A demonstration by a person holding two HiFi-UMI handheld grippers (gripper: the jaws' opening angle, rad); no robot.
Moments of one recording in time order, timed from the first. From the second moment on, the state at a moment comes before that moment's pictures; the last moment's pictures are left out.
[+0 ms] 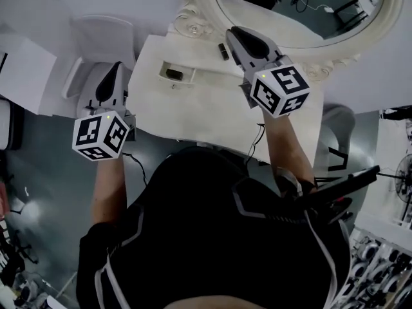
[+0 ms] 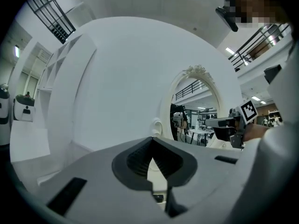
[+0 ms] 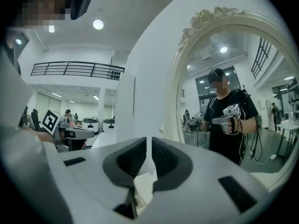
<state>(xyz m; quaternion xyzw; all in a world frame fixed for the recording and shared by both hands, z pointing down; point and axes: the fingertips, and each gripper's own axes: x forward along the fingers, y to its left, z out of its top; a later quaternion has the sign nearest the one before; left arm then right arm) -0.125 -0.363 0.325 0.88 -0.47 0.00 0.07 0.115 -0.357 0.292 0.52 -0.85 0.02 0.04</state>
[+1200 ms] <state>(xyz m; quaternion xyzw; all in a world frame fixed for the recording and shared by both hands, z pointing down) -0.106 -0.360 0.316 0.88 -0.46 0.01 0.06 0.108 -0.367 0.290 0.52 -0.85 0.01 0.04</state>
